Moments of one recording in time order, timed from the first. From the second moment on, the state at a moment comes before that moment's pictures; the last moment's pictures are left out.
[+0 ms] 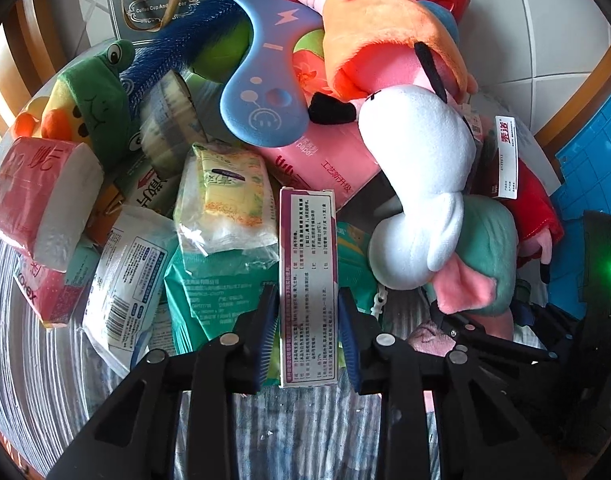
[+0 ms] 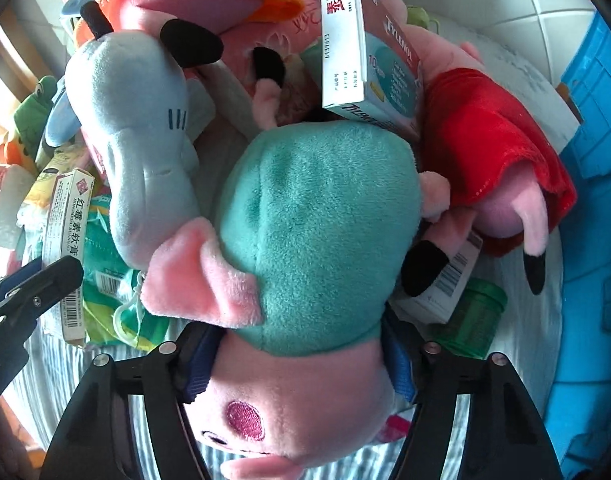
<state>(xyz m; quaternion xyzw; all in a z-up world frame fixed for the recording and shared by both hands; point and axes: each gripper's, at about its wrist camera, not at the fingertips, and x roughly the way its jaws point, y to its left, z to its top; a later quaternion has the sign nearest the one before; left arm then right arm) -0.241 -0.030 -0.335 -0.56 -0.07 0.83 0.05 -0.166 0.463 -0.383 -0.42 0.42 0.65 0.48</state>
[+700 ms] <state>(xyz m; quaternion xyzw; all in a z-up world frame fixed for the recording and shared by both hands) -0.229 -0.058 -0.312 -0.54 -0.07 0.84 0.06 -0.152 0.411 -0.343 -0.39 0.41 0.66 0.49</state>
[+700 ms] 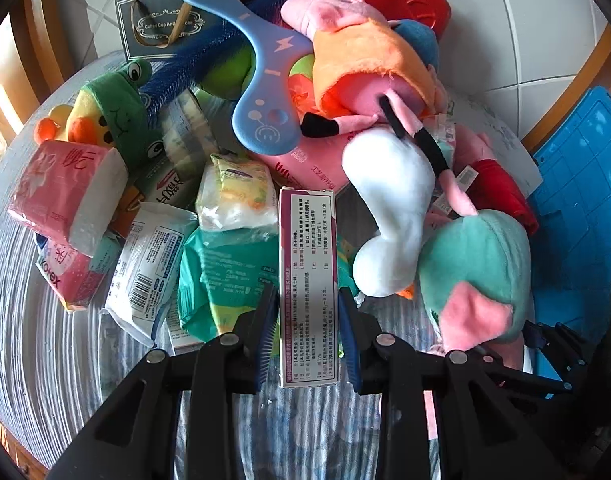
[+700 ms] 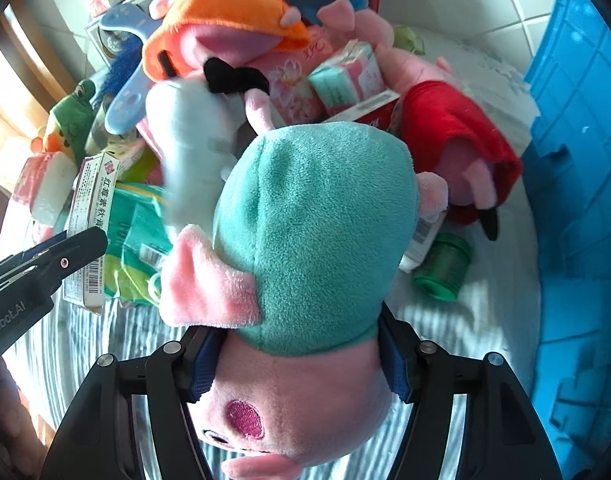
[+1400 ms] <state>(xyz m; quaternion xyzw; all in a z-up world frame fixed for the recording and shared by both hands) -0.165 -0.079 -0.221 -0.48 -0.05 0.88 0.07 -0.120 0.354 -0.240 -0.33 0.39 0.69 0.52</state>
